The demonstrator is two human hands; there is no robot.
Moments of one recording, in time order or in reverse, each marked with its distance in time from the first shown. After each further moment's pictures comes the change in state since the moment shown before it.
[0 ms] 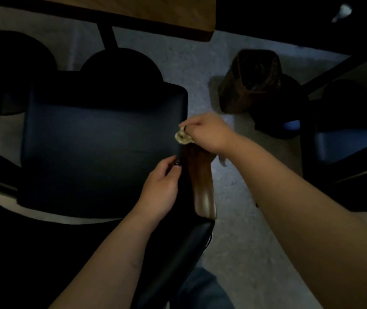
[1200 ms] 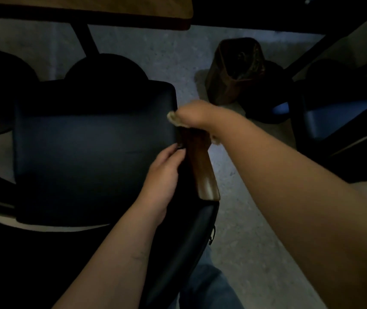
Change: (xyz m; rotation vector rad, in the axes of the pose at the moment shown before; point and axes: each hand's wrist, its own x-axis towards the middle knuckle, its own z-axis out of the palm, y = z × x) left_hand -0.012 0.014 0.002 -0.212 -0.107 -0.030; right_hand 0.002 -0.022 -0.004 -0.055 -0.024 0.195
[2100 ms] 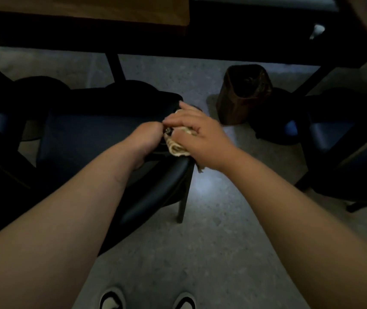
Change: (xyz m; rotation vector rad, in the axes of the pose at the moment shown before) left_hand -0.014 0.011 -0.005 0.453 0.066 0.171; right_hand -0.095 0.064 0.062 0.336 0.352 -0.699
